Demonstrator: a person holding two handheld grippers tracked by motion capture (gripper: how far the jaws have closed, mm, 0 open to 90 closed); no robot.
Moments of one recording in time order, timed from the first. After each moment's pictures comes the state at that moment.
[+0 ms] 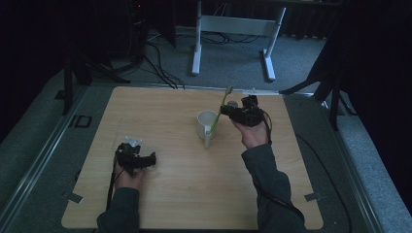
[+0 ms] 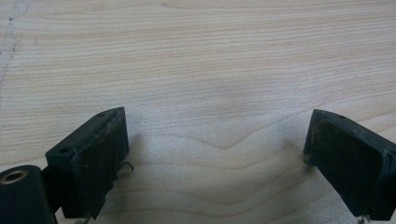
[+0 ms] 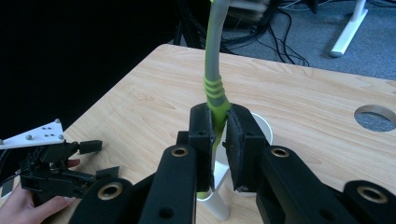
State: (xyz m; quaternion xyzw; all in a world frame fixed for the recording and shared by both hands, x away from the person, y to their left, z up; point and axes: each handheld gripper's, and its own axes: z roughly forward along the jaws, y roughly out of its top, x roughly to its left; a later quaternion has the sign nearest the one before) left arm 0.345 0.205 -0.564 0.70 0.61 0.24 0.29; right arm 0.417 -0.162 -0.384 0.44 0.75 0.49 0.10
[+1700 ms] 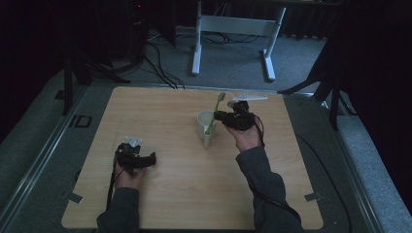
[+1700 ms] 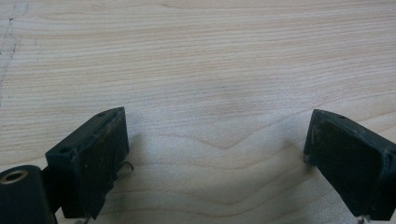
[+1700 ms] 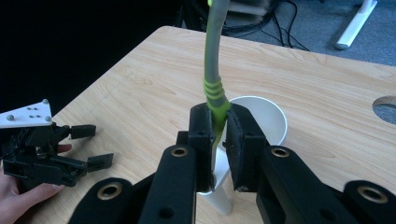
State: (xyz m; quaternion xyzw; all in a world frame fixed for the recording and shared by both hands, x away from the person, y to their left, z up) left arm 0.345 0.205 -0.564 0.70 0.61 0.24 0.29; right arm 0.419 -0.145 -0.405 0.42 0.77 0.47 0.10
